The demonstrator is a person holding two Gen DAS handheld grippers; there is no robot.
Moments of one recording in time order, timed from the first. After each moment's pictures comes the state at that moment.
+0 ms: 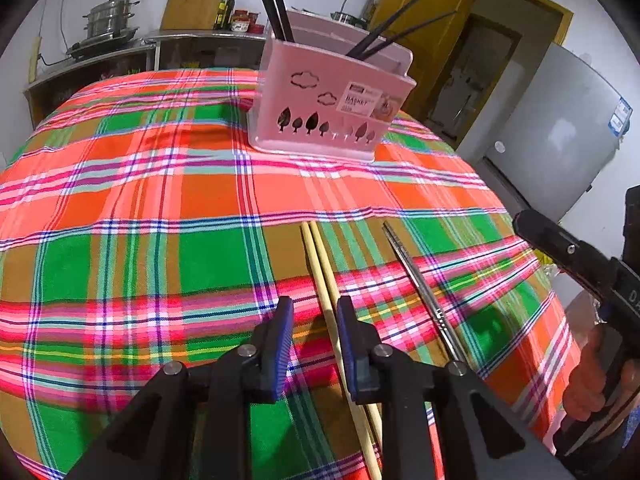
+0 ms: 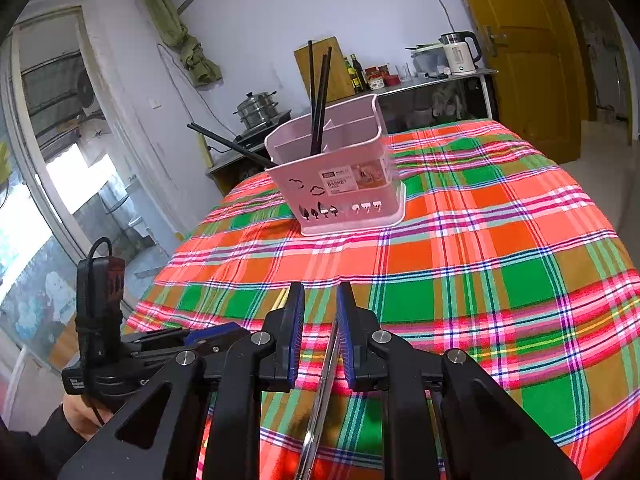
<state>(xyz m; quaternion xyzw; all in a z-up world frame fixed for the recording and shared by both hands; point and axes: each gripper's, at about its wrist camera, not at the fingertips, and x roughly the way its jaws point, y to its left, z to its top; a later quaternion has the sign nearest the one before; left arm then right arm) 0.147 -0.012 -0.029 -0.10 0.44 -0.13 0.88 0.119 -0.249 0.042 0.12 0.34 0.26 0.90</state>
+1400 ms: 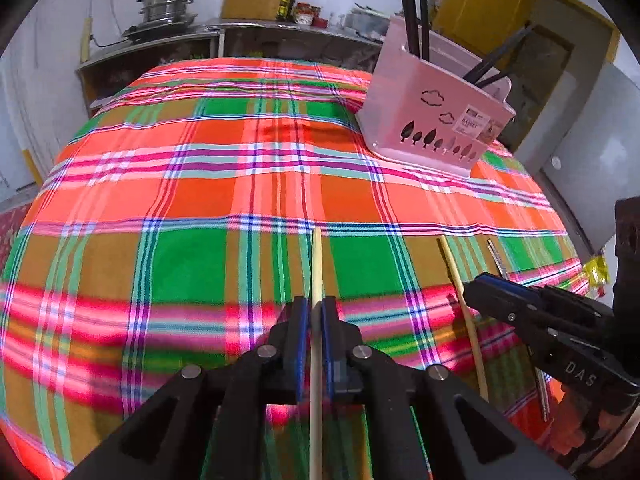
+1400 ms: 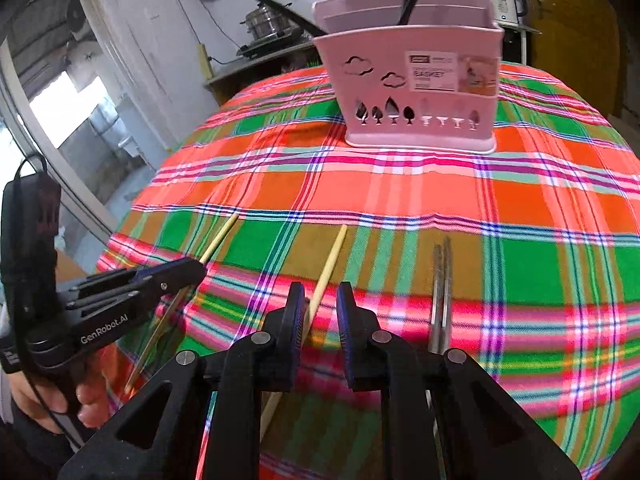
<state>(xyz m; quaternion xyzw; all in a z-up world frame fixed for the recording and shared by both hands) 0.156 0.059 -0.031 -0.10 0.46 -0.03 0.88 0.152 -0.140 -0.011 0.02 0.46 0.27 0.84</state>
